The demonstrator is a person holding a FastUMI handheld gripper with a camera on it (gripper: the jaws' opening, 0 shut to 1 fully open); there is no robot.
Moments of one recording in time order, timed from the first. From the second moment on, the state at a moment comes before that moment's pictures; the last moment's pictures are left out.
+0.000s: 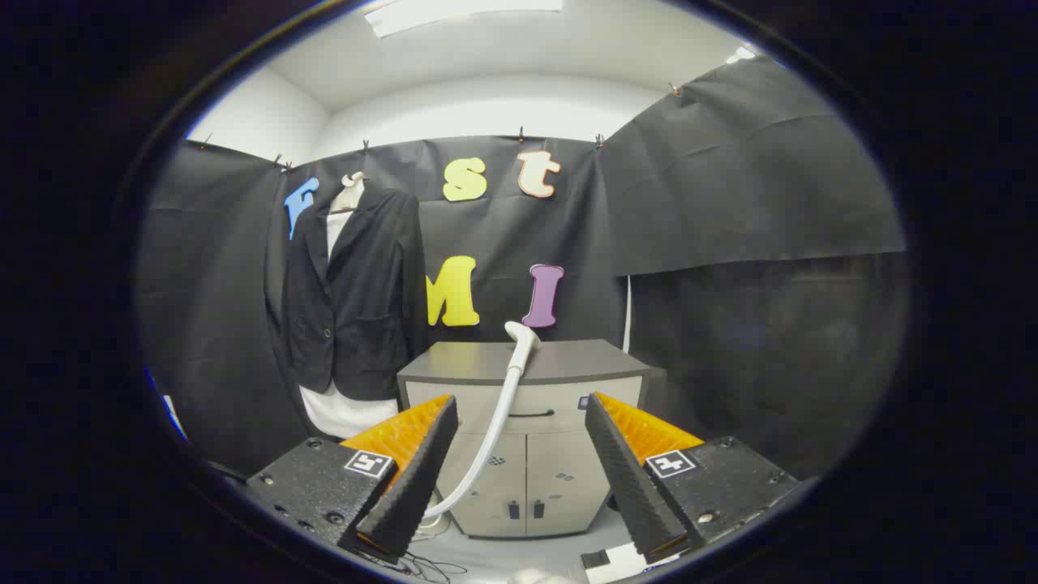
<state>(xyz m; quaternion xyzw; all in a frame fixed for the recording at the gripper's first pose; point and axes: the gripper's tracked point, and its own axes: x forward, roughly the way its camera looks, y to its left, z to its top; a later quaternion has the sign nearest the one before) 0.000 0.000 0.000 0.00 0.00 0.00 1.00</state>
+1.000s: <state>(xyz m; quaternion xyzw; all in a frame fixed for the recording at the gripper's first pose) 0.025 -0.013 0.014 -0.03 -0.01 -0.03 1.00</state>
